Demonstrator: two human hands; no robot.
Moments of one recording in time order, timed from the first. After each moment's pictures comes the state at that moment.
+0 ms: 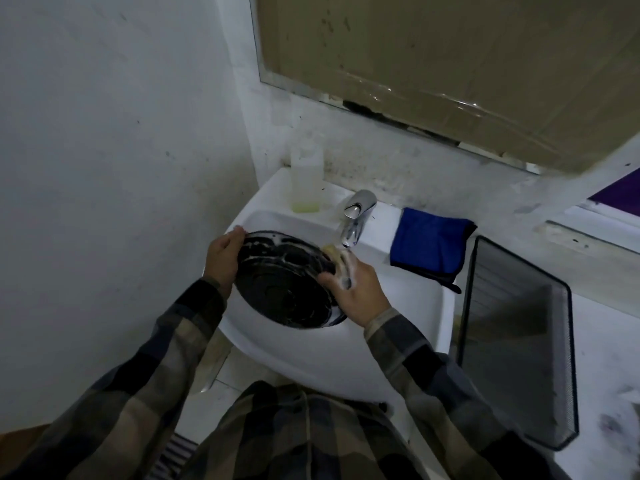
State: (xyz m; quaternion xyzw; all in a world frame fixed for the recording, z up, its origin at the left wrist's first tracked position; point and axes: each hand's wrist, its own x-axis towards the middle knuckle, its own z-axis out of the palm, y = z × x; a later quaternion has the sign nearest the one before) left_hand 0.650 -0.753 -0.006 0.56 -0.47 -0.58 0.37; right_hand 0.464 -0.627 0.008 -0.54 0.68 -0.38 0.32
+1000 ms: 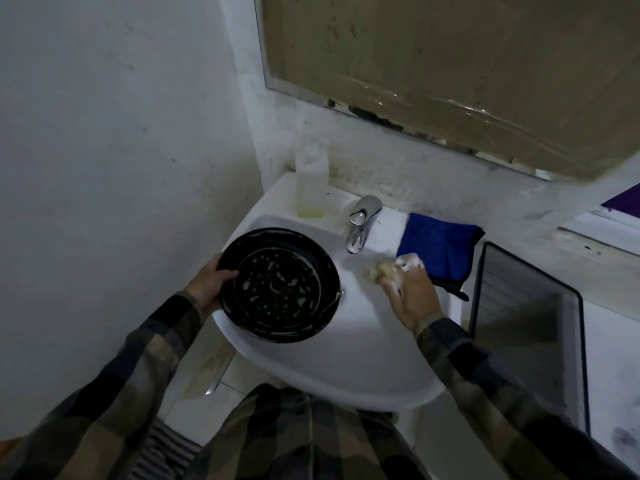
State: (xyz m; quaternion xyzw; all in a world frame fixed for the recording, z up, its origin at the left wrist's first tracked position) left_hand 0.688 -0.763 -0.030 0.57 -0.38 -0.69 0.24; right_hand 0.373 -0.610 -0.052 -0.59 0.76 -0.24 0.13
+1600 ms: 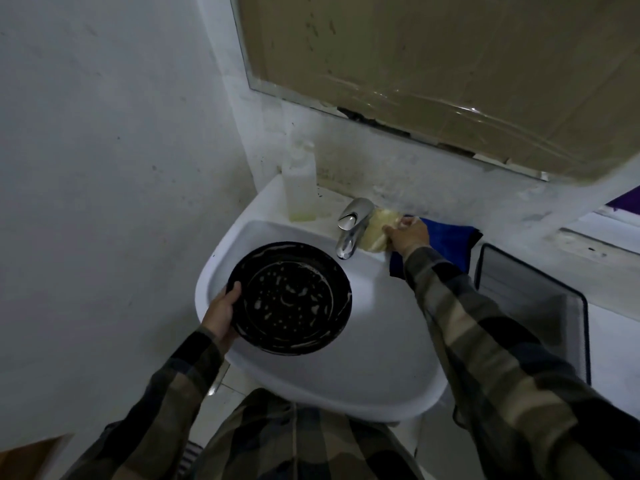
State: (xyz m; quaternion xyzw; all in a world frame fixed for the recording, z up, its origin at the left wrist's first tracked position) left_hand 0.663 -0.720 -0.066 0.56 -0.28 -0.73 0.28; right_hand 0.308 -0.728 -0.060 -0.17 0.85 -0.36 0.34
